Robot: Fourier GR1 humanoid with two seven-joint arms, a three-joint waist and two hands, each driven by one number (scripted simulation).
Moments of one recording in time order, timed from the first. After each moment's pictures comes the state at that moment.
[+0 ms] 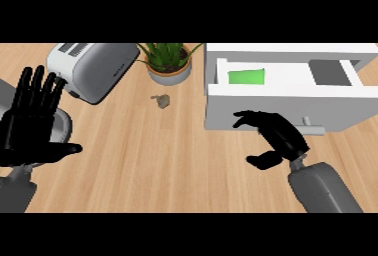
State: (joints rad) left arm -0.18 0.57 -0.16 -1.47 0.85 0.07 -0.36; right arm -0.30 -0.24 0.24 -1.32 0.78 0.12 -0.20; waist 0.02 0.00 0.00
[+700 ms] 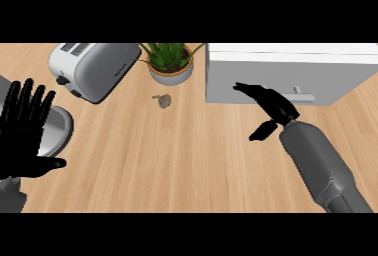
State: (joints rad) left arm -0.10 0.54 -0.06 -1.43 0.81 -0.09 -0.37; right arm -0.69 -0.21 0.06 -0.63 0.79 0.02 -0.46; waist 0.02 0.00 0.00
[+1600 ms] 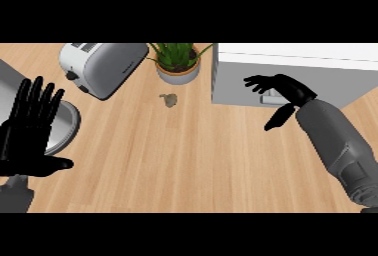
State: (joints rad) left arm -0.12 0.51 -0.06 -1.44 0.77 -0.12 -0.36; right arm -0.92 -0.31 -0.03 -0.27 0.77 0.12 -0.69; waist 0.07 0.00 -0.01
